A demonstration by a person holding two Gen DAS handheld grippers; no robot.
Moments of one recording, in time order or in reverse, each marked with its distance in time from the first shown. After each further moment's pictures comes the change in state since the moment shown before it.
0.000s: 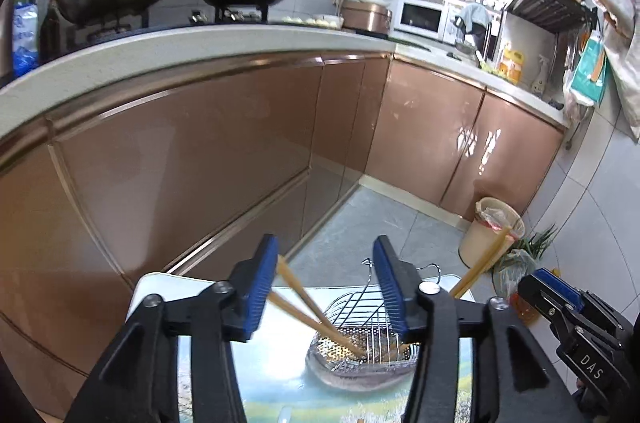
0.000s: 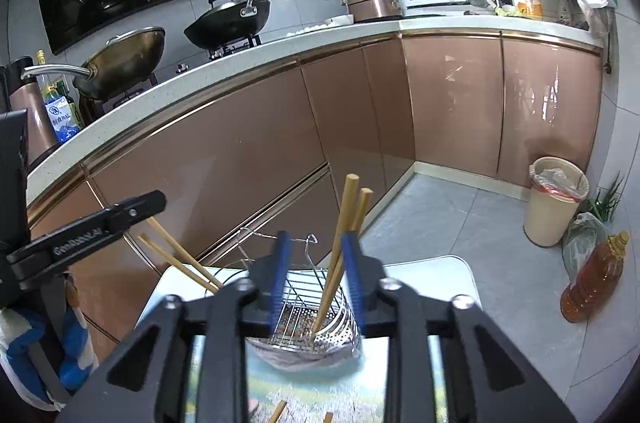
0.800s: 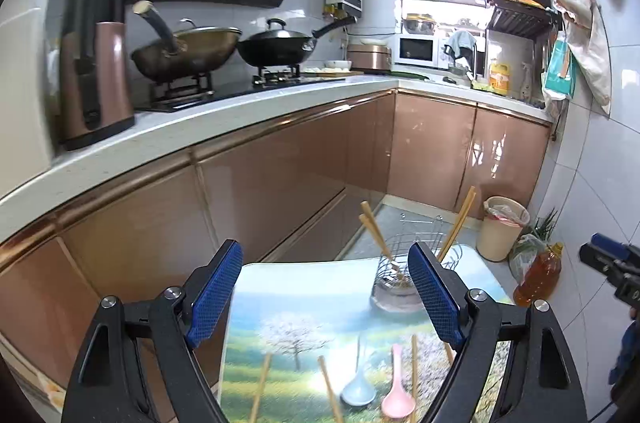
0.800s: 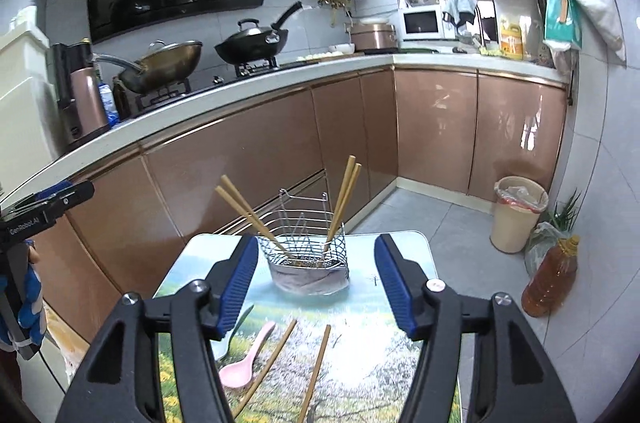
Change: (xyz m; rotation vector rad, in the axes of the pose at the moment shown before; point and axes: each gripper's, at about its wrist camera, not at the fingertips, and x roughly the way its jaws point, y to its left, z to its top) left arm -0.204 0.060 -0.057 0.105 -0.127 0.073; right arm -0.179 0.046 -0.051 -0.088 -0.072 -0.050
